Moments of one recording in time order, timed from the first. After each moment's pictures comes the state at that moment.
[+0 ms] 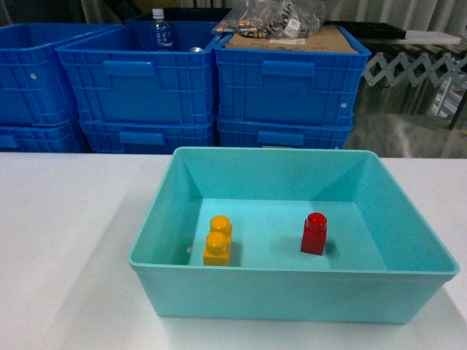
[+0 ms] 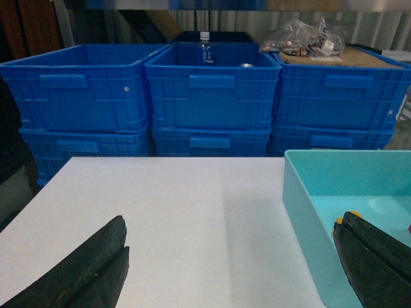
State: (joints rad) left arm 0.00 0.01 0.02 0.00 0.00 0.00; right arm 0.00 0.00 0.01 0.00 0.00 0.00
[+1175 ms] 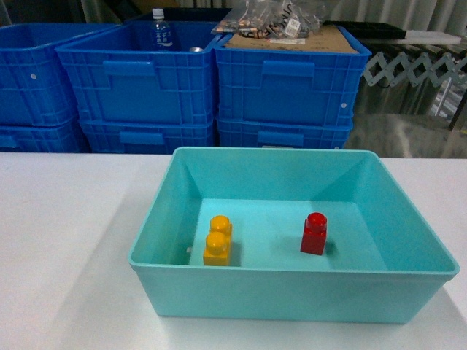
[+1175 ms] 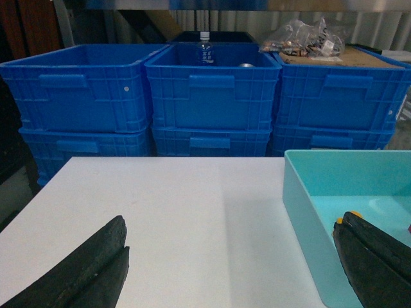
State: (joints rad) left arm 0.00 0.01 0.02 0.00 0.00 0.00; right arm 0.00 0.00 0.01 0.00 0.00 0.00
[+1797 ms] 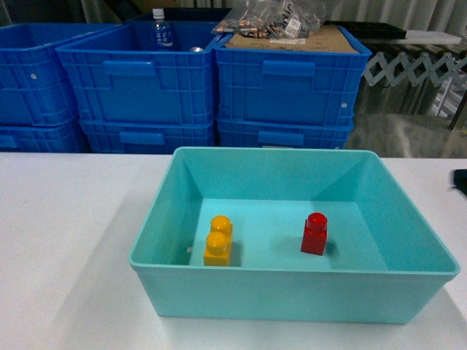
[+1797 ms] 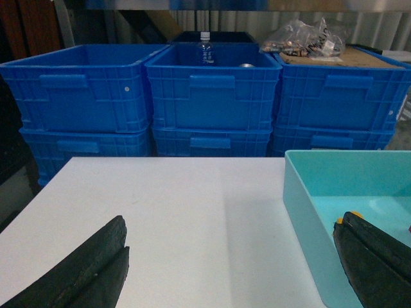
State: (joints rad) left arm 0.00 0.01 0.02 0.00 0.00 0.00; right arm 0.22 1.08 0.40 0.30 -0.03 0.06
